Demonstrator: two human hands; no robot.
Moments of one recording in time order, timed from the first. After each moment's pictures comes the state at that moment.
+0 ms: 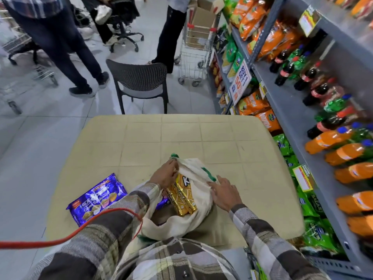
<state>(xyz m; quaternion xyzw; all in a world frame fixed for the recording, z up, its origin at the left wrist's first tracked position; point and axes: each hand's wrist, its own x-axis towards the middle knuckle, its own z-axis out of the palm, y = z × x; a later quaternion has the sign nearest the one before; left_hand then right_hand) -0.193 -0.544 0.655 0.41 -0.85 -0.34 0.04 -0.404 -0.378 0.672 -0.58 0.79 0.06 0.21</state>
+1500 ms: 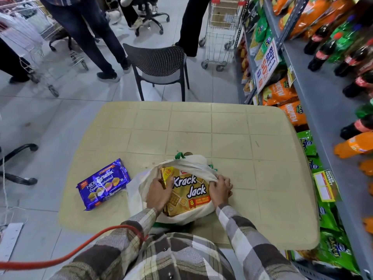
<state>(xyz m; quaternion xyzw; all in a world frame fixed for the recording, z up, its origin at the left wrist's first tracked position) -0.195 -0.442 0.644 0.73 -0.54 -0.39 0.12 -0.403 -0.395 0.598 -0.29 0.86 -0.26 0.34</state>
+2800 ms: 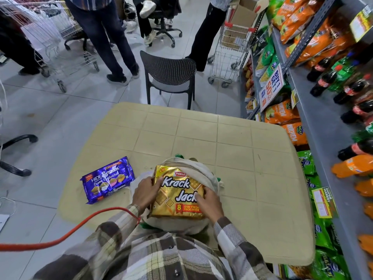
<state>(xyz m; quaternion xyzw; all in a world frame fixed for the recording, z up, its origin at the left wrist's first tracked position) -0.132 -0.447 0.684 0.69 -0.56 -0.44 0.09 -0.347 -0.372 0.691 -0.38 0.77 -0.20 0.48</state>
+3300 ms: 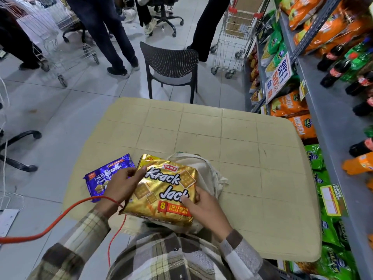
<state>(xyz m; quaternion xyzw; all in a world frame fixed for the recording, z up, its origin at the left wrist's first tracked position) -0.080 -0.455 0.773 0.67 -0.56 -0.44 0.19 -0.317 -0.358 0.774 -0.48 0.68 -0.21 0.51</state>
